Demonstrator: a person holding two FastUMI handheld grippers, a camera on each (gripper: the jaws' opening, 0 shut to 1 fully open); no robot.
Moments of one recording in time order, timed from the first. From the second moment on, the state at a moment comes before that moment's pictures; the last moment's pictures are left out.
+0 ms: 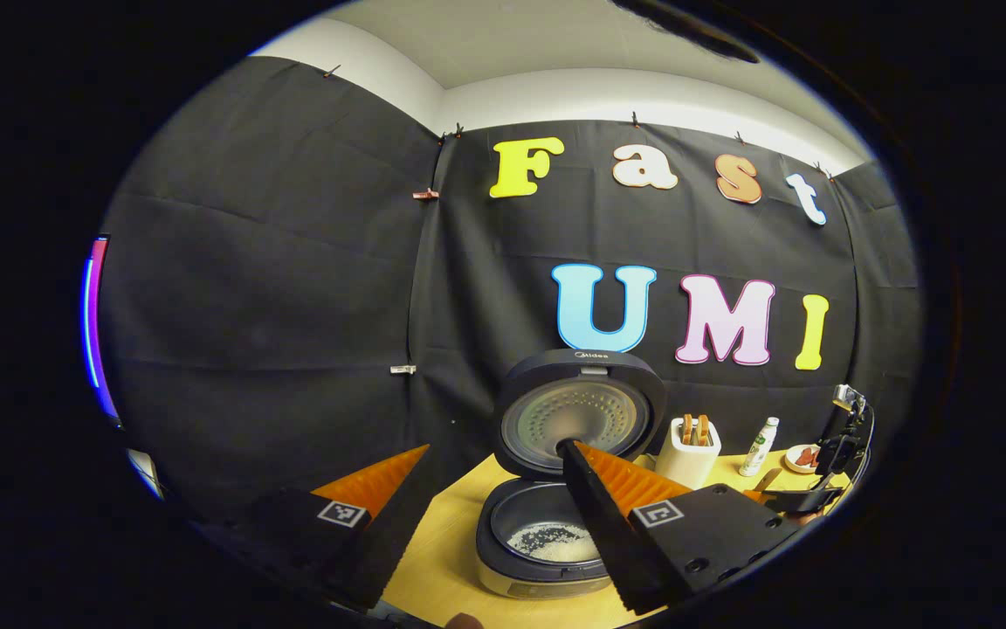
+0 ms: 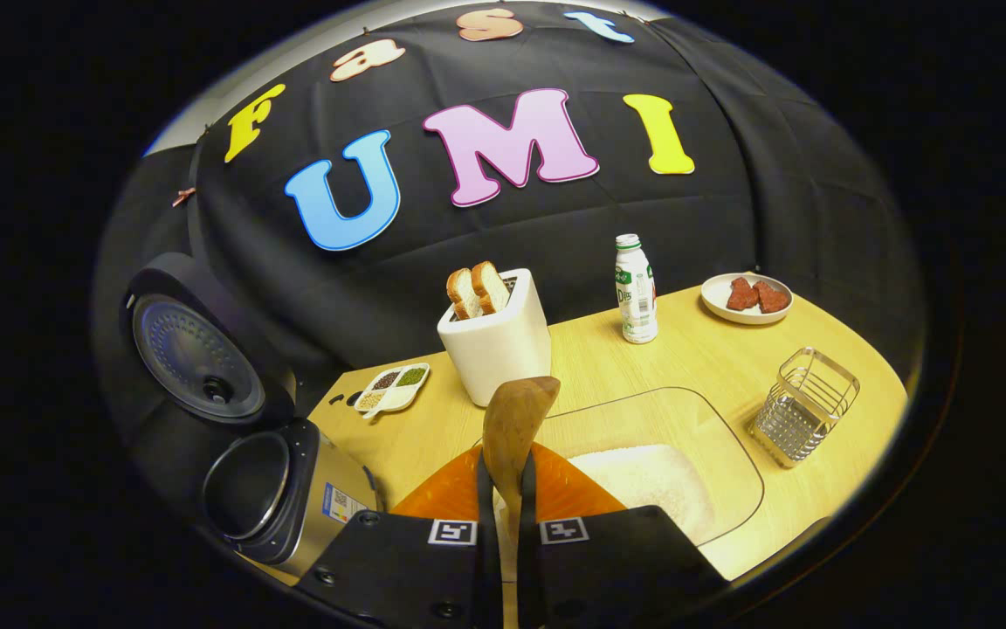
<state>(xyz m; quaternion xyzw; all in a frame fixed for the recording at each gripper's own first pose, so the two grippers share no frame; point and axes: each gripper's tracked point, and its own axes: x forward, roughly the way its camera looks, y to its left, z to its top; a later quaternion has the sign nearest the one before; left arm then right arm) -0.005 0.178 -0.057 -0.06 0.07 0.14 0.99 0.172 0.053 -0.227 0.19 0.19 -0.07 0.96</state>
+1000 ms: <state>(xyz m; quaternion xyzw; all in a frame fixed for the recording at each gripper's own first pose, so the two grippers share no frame) -0.011 0.146 -0.051 -0.05 0.07 0.13 0.99 0.167 0.013 -0.153 0.30 0.12 -0.08 0.94</state>
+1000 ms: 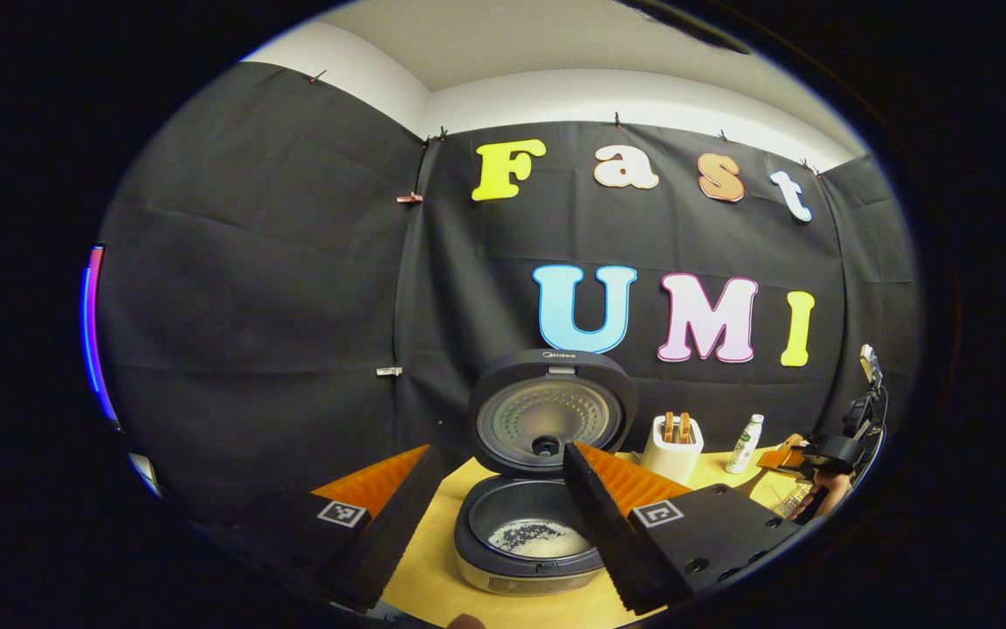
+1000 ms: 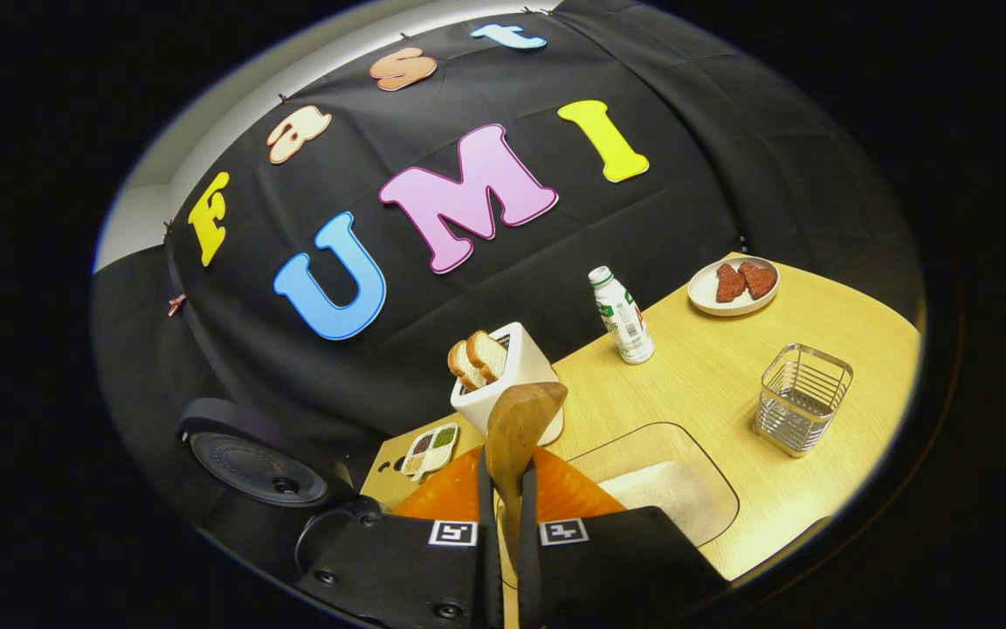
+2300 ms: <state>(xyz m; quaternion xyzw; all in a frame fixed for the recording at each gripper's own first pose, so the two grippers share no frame) -0.053 0.210 -0.056 -0.05 0.07 0.18 0.98 0.168 0.280 -0.064 0.18 0.09 0.17 0.97</state>
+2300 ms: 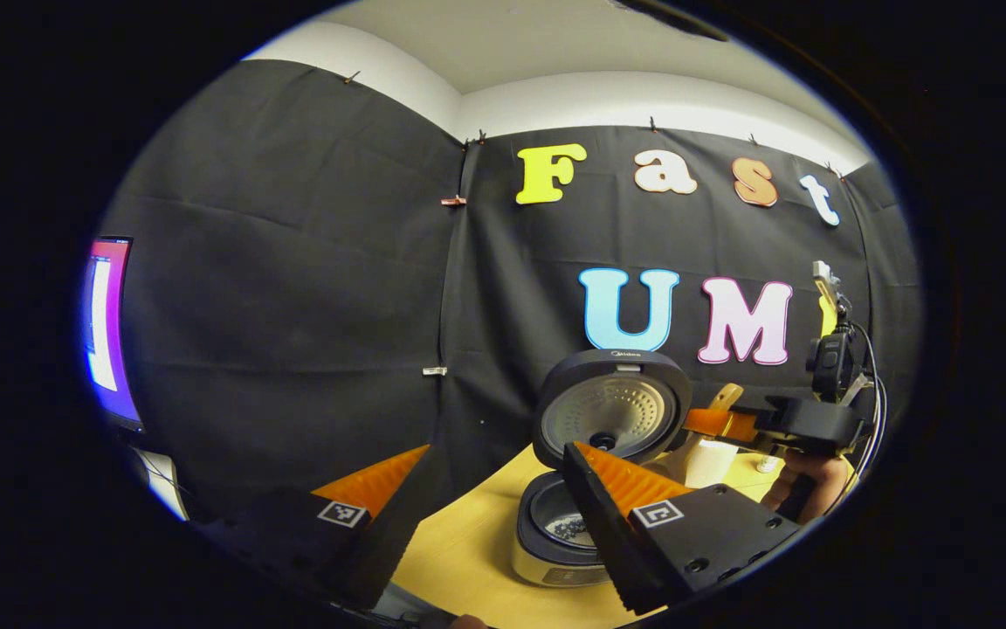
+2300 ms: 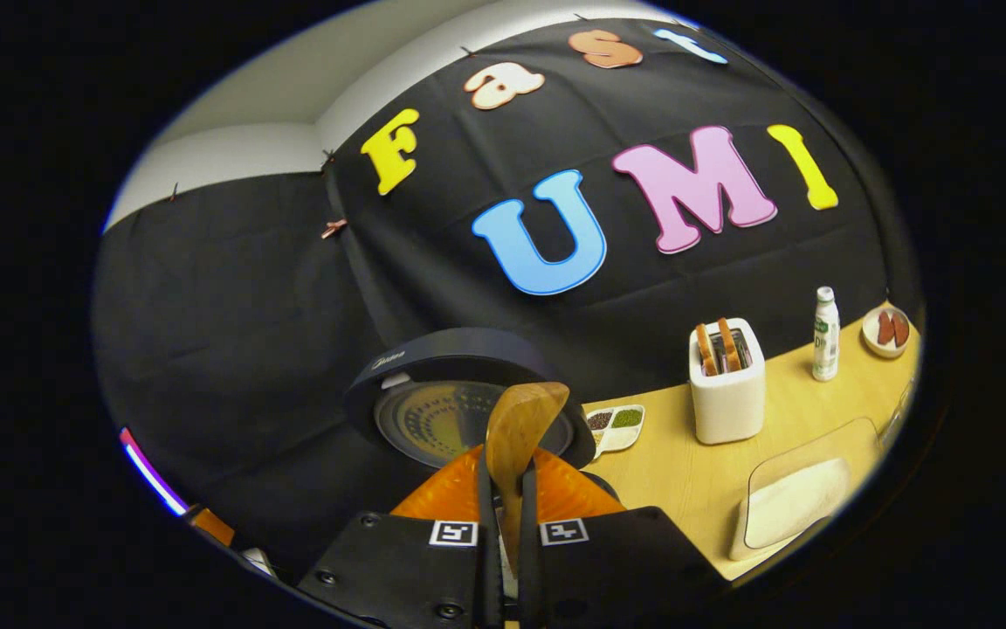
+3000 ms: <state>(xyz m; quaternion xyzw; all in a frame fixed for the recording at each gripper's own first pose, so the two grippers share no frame) -0.045 0.204 -0.056 -0.05 0.07 0.18 0.98 0.134 0.313 -0.025 -0.05 -0.06 0.25 0.97</state>
